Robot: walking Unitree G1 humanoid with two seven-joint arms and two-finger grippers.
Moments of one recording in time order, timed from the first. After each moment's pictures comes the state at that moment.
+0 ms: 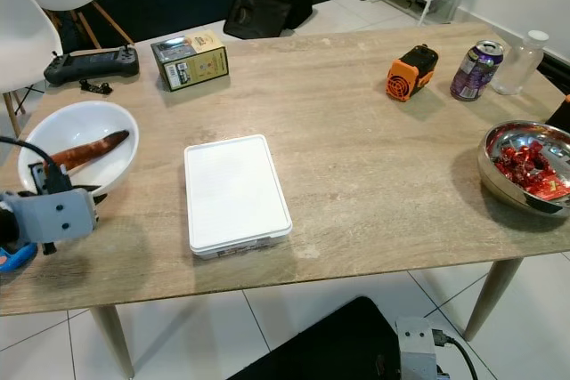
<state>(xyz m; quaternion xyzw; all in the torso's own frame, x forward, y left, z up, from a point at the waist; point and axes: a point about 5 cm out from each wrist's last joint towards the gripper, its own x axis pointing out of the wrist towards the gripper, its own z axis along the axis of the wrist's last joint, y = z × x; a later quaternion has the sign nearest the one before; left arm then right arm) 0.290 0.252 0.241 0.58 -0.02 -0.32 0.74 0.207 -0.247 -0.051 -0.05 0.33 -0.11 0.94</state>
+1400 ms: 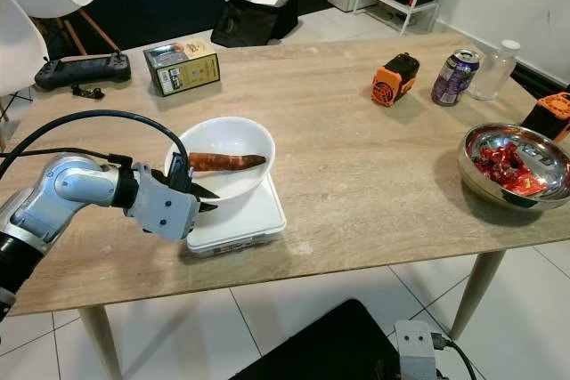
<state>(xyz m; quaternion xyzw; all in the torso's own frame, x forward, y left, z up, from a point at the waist) 0.331 0.149 0.238 0.58 -0.10 -0.54 0.60 0.201 -0.247 -0.054 -0.06 0.34 -0.10 0.93</state>
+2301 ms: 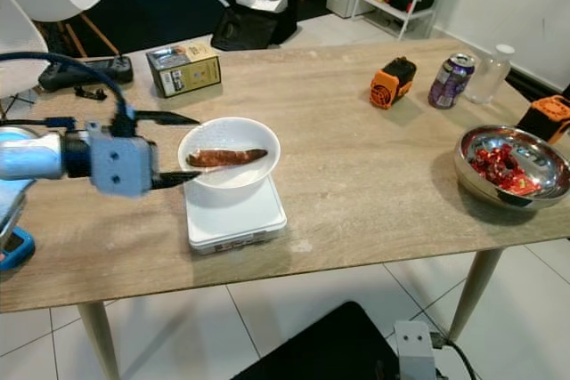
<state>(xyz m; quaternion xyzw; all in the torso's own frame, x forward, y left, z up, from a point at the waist) 0.314 0.194 0.303 0.47 -0.17 -0.39 0.78 0.204 -0.246 -0.053 -0.06 0.34 -0.10 0.93</state>
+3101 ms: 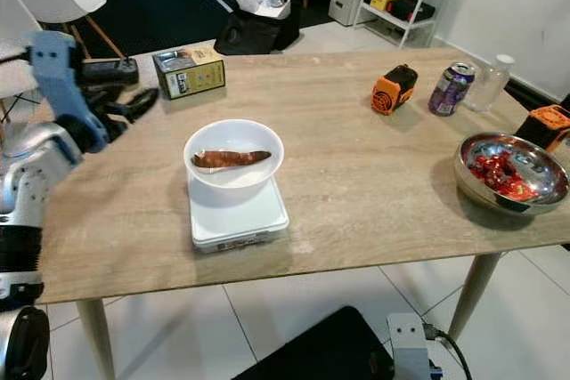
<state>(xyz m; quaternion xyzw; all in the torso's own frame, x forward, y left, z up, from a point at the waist) 0.370 0.206 0.280 -0.05 -0.02 -0.18 0.98 0.210 -0.243 -0.051 -0.07 0.33 -0.08 0.94</state>
